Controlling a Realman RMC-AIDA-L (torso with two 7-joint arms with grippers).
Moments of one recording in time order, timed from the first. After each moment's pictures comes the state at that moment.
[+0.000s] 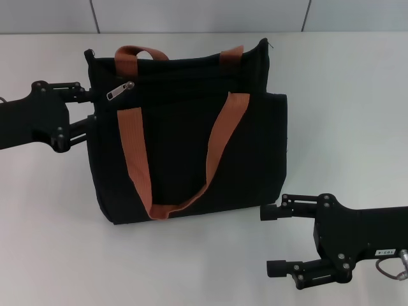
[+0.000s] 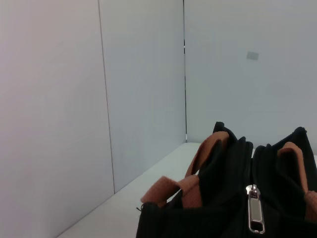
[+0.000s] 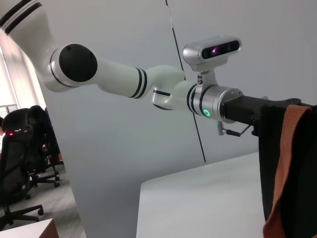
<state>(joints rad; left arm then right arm) -0.47 -1.97 0.67 0.63 1.86 1.62 -1.10 0.46 2.08 -0.74 -0.47 -2.03 -1.89 1.04</state>
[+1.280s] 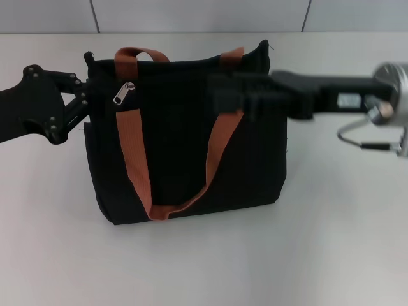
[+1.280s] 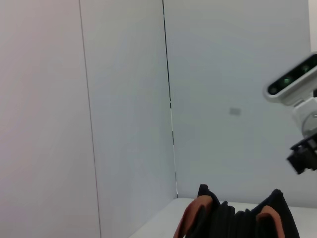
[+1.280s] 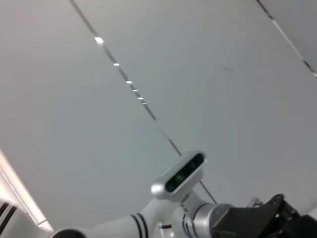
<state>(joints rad) -0.46 -1.98 0.60 0.63 1.78 1.75 -1.05 0.76 2.08 -0.70 -0.50 -1.78 -1.87 1.77</state>
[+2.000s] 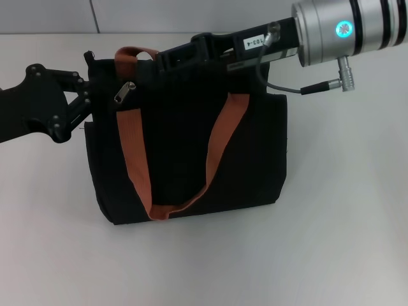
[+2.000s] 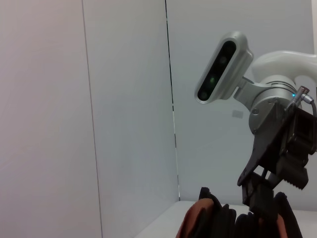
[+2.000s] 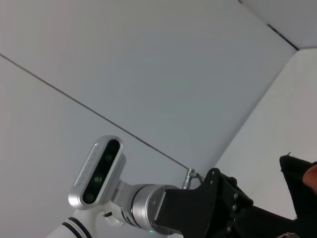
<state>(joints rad) -0.46 -1.99 0.60 0.63 1.78 1.74 -1.05 0.99 2.06 -0.91 -0.55 -1.85 -1.60 2.34</state>
